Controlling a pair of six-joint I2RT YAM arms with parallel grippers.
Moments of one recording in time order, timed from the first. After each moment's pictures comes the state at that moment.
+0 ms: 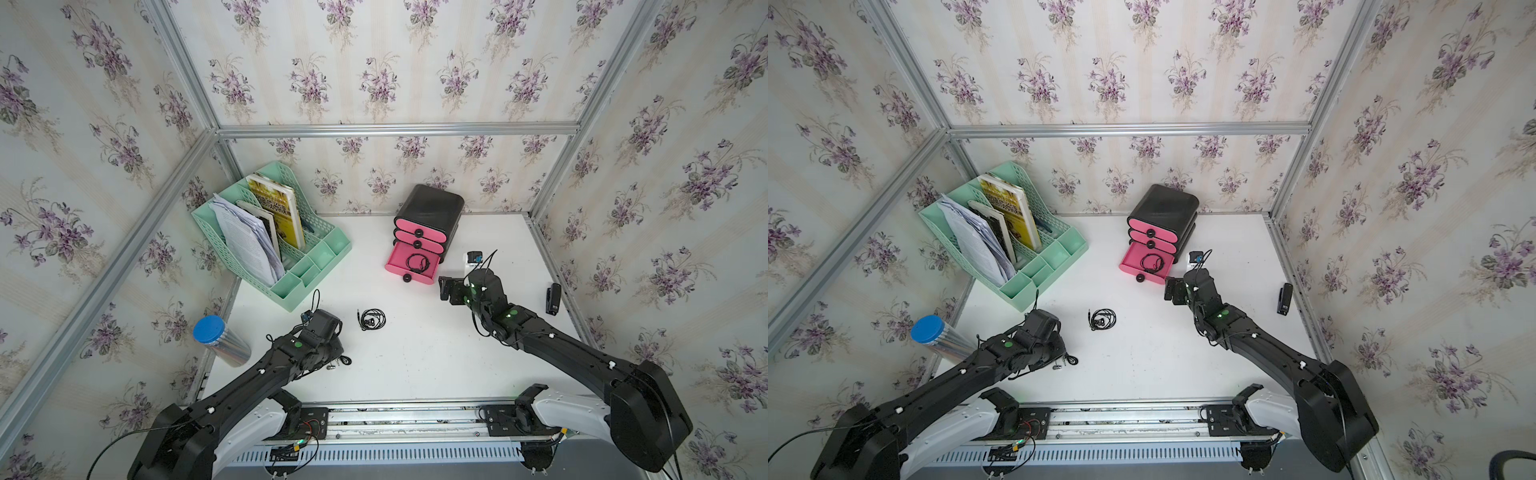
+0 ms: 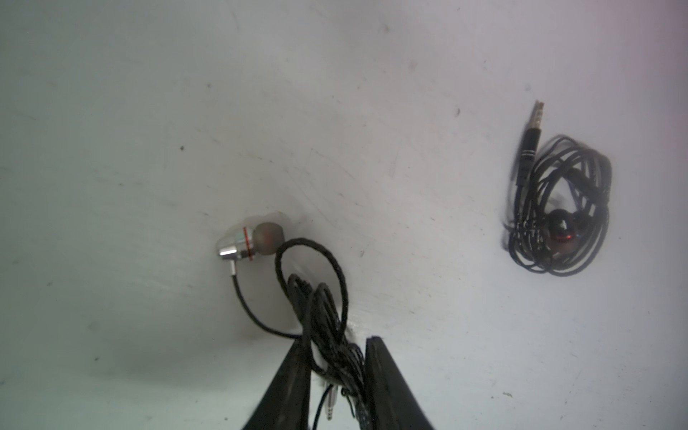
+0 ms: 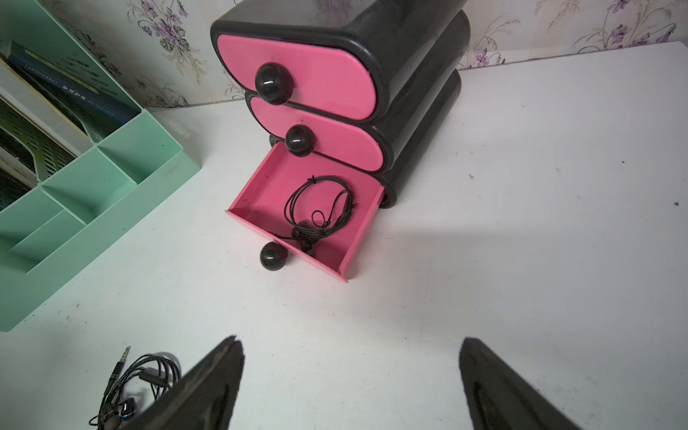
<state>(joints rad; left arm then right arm) -0.52 0.97 0.41 -0.59 -0.07 -1.00 0.57 1.19 0.65 0.00 0.24 0.39</state>
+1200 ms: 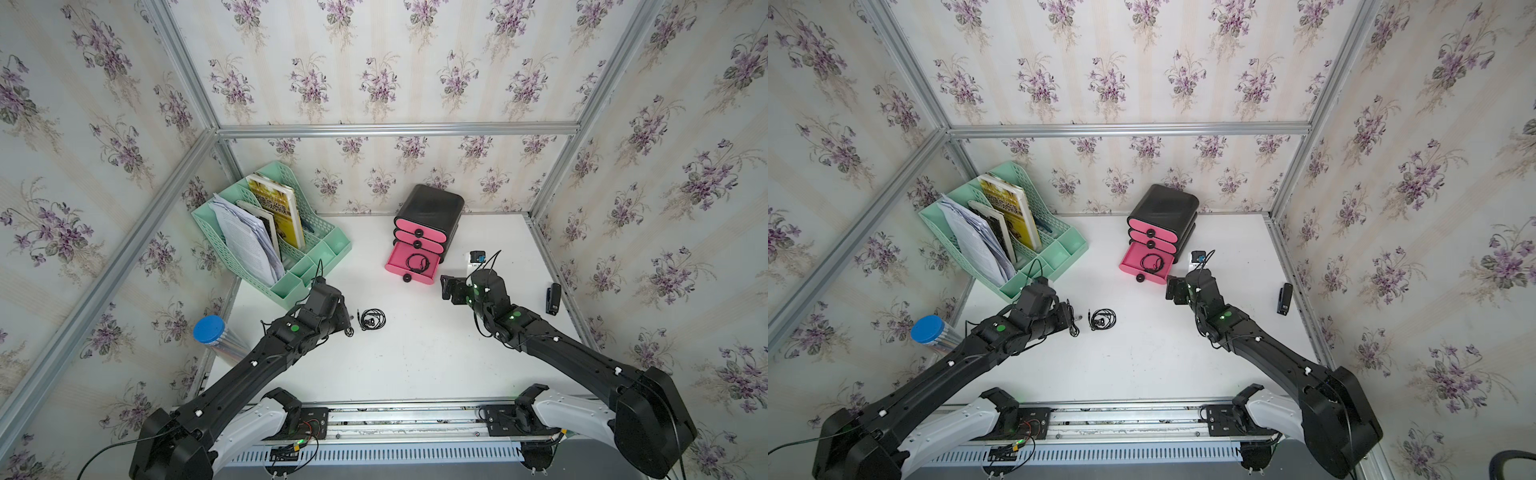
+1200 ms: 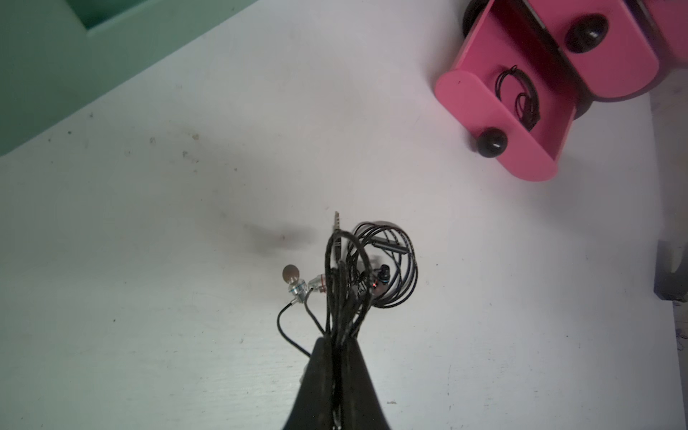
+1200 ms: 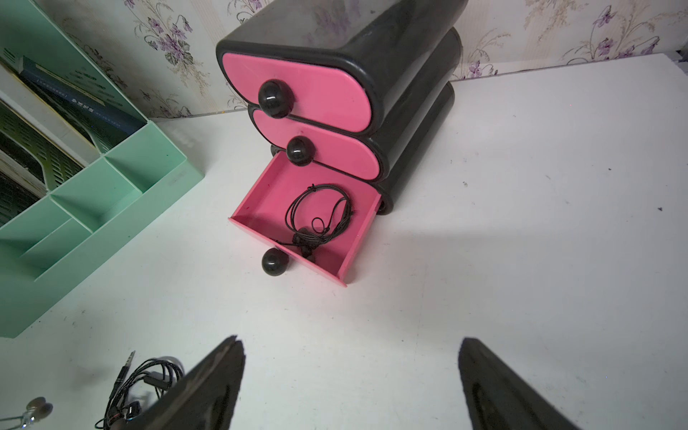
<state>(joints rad) -0.52 1.01 0.70 -0.55 -0.10 -0.74 0.57 1.15 0.64 -0.01 0.25 0.39</state>
